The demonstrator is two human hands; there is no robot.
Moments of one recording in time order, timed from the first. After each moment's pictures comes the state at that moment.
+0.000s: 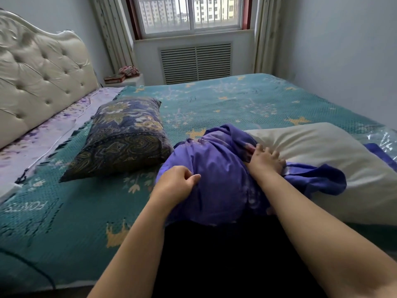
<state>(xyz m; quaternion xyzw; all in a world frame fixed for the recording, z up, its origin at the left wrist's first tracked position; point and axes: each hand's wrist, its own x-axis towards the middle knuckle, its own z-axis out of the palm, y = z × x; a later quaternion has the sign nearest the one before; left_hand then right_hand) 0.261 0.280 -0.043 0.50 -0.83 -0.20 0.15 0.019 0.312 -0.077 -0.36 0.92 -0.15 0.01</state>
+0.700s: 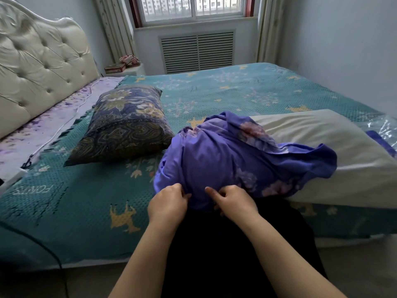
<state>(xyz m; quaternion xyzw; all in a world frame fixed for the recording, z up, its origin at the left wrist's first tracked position) 0.297 0.332 -0.099 0.58 -0.80 -0.09 0.09 0.141 0.395 -0.125 -0.49 0.80 -0.27 0.22</state>
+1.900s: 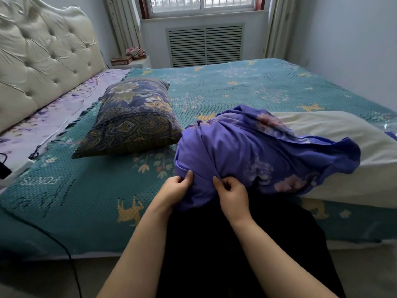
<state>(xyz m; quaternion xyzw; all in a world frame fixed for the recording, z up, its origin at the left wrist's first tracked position) 0.305 0.280 -0.125 0.55 -0.63 -0.49 0.26 0.179 0.366 -0.150 -0.35 0.68 -0.61 0.22</state>
